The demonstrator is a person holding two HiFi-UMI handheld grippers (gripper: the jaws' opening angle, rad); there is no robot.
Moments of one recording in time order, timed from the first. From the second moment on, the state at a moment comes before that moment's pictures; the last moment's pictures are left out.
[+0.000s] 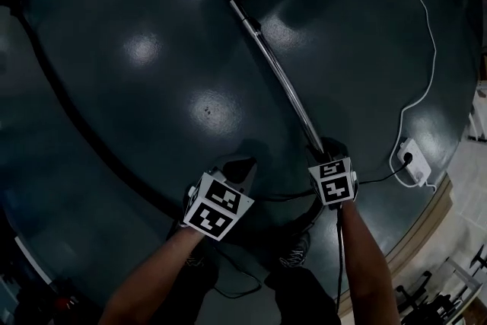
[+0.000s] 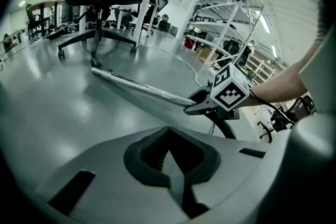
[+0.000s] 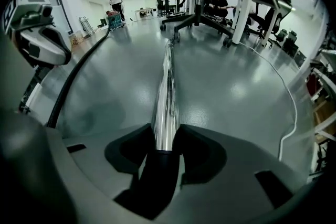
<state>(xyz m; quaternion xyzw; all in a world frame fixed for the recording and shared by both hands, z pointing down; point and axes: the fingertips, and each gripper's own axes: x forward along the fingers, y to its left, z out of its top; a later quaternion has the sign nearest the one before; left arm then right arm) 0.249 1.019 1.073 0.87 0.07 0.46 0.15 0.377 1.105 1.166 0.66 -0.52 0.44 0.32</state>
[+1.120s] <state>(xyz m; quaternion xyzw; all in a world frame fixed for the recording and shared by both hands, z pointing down) 0.202 0.882 0.752 0.89 0.17 0.39 -0.15 0.221 0.947 0.785 0.54 -0.67 0.32 0.40</state>
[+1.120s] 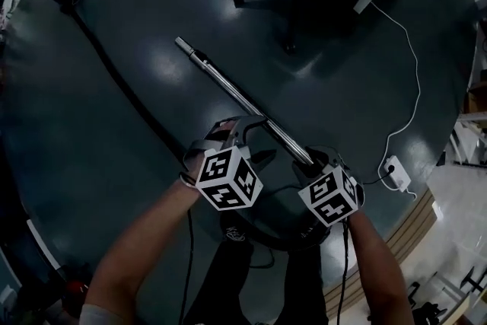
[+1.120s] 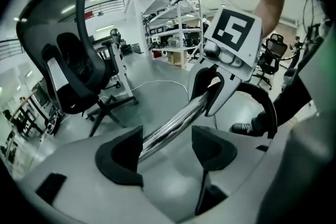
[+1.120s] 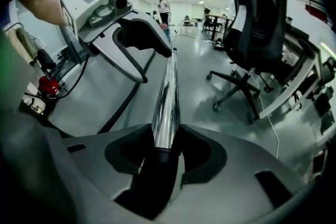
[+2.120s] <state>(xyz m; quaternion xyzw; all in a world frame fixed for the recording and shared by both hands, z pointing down) -0.030 0.786 0.562 0.85 0.21 0.45 -0.17 -0.024 0.795 0.520 0.25 -0.78 0.08 0.57</state>
